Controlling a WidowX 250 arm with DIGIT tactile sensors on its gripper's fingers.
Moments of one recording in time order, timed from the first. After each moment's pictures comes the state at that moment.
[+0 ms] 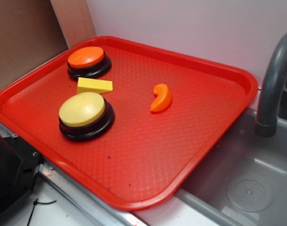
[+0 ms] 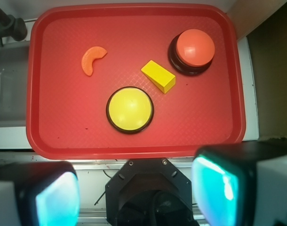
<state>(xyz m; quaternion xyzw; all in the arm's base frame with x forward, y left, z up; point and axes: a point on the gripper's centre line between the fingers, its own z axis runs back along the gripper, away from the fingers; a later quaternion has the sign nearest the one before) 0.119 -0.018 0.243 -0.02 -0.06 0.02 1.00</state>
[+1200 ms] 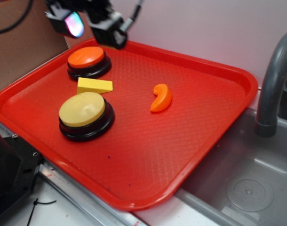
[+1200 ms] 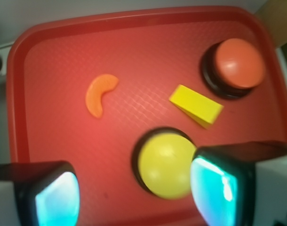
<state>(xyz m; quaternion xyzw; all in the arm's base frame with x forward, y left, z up) 0.207 -0.069 0.146 0.00 -0.07 0.09 0.99</state>
